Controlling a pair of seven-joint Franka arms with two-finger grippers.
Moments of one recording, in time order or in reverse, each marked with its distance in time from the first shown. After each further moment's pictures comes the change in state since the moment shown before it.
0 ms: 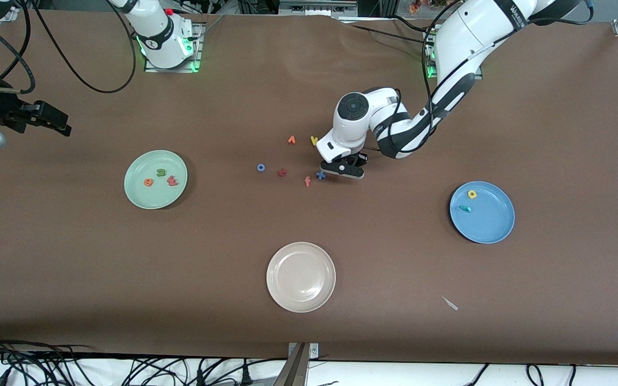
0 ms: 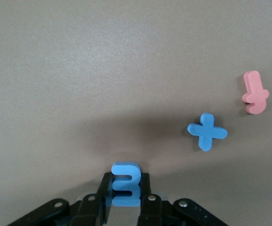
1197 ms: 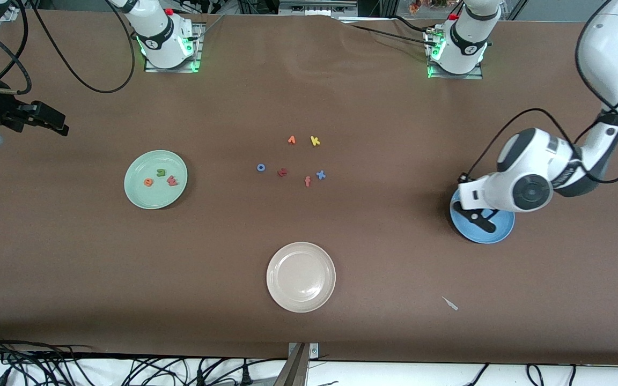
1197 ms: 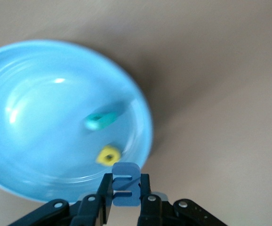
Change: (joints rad) left arm 0.776 -0.030 -0.186 0.146 -0.068 -0.583 1.157; right arm -0.010 0.000 -0.002 -0.004 0.000 -0.006 -0.002
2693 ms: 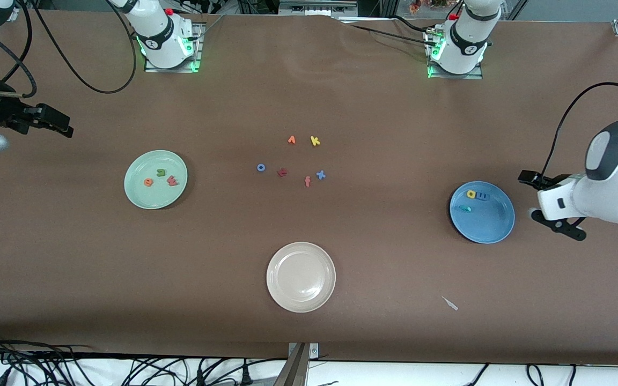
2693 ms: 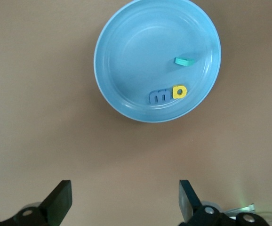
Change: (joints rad) left arm -0.023 -0.104 0.121 0.295 -0.125 -0.330 0.032; right arm 0.001 0.011 0.005 -0.002 0.010 0.001 0.000
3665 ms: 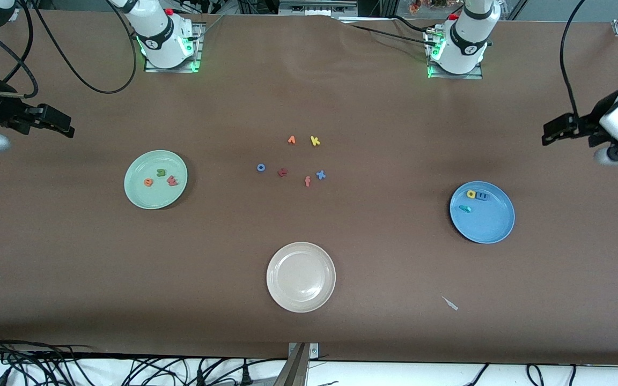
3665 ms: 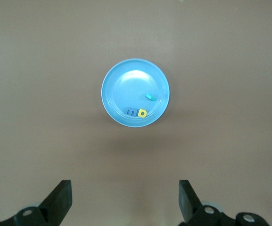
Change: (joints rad) left arm -0.502 -0.527 0.567 -0.040 -0.396 0.001 -0.243; right arm 0.000 0.001 0.002 0.000 0.001 0.000 0.000
